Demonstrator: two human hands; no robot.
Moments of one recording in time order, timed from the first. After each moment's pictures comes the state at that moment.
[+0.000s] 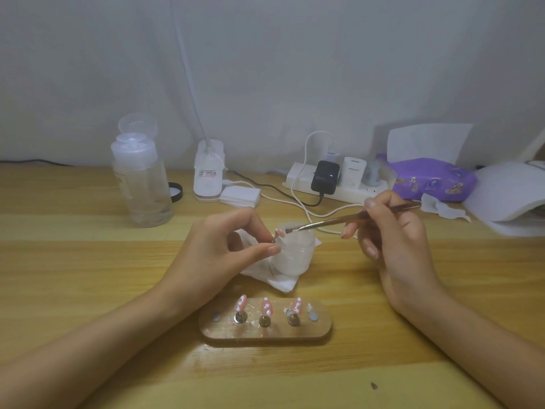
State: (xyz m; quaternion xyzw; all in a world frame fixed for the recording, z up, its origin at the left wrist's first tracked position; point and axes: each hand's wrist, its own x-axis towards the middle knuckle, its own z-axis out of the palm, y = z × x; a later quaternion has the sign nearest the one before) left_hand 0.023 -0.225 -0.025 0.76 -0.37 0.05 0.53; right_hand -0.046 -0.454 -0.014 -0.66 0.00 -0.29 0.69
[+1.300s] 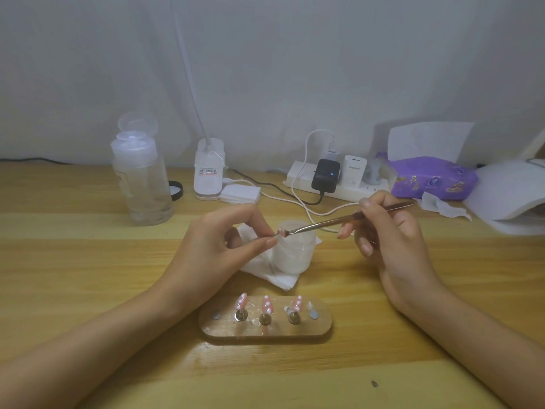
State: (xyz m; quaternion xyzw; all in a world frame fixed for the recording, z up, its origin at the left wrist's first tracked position) left_hand 0.023 -0.224 -0.026 0.77 -0.37 0.08 0.52; right_hand -0.045 -0.452 -0.013 -0.67 0.02 -0.25 0.70
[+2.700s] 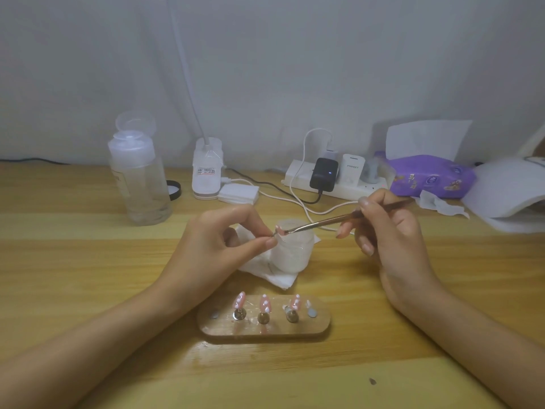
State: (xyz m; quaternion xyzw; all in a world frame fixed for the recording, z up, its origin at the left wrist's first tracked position) left_hand 0.025 -0.225 -0.027 0.76 -0.36 0.06 0.54; right_hand -0.046 -0.452 -0.012 -0.67 0.01 -0.28 0.68
